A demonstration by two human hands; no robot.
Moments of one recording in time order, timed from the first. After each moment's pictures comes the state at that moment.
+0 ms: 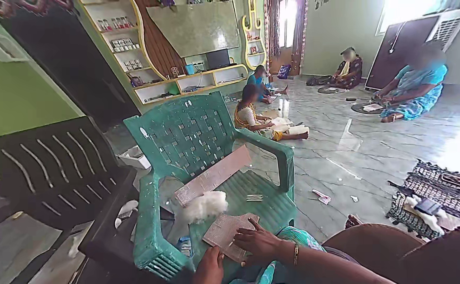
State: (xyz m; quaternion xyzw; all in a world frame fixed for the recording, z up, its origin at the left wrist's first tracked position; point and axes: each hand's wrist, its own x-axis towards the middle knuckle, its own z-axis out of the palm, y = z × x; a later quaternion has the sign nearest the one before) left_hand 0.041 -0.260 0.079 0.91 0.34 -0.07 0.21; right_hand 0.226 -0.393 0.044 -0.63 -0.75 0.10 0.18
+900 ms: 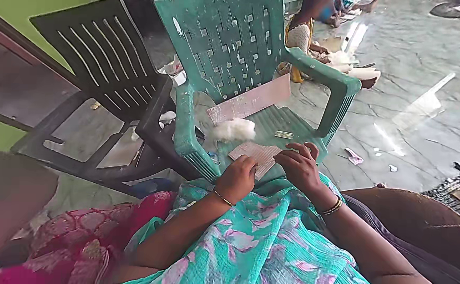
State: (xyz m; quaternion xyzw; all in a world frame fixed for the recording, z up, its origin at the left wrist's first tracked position) left_hand 0.027 -0.317 0.158 0.95 0.19 0.17 0.19; right_hand 0.215 -0.431 0.083 -0.62 -0.60 -0.28 0.42
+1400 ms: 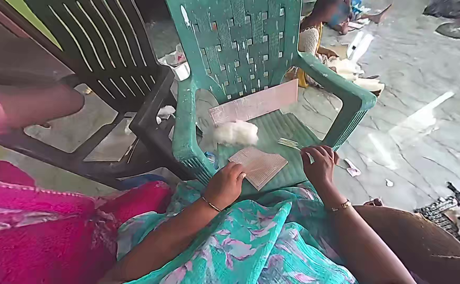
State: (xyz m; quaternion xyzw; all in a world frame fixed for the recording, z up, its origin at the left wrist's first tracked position) left_hand 0.016 -0.276 0.144 0.94 0.25 0.09 0.21; right_hand 0.278 -0.421 0.069 -0.79 -0.45 -0.15 0.38
